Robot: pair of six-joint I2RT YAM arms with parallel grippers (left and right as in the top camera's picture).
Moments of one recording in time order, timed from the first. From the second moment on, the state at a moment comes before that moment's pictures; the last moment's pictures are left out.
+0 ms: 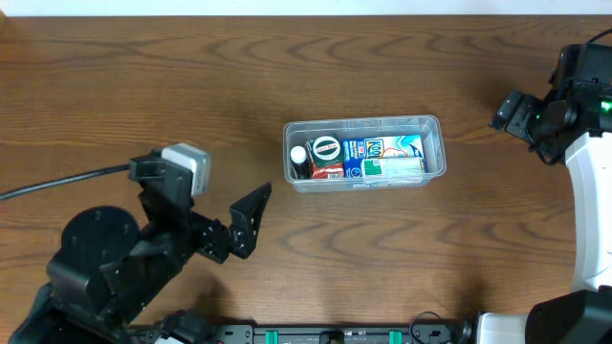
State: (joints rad) left arm -0.46 0.75 1.30 -0.92 0.13 -0.23; right arm -0.19 1.54 1.46 -1.06 0.08 0.35
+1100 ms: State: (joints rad) left arm -0.11 0.35 0.92 -0.60 -0.03 -0.22; right arm -0.19 1.54 1.46 -1.06 0.08 0.35
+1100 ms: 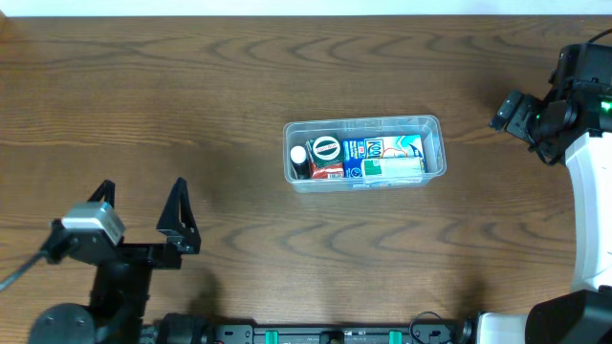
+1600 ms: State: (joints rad) left arm -0.11 0.13 0.27 -0.07 -0.06 -0.24; right arm -0.19 1.54 1.46 -1.06 0.08 0.35
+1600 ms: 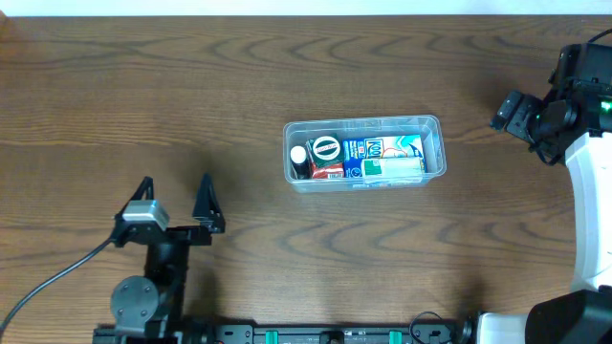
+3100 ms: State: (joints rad) left arm -0.11 0.01 0.02 -0.10 -0.19 -0.25; right arm -0.19 1.54 1.46 -1.06 0.08 0.35
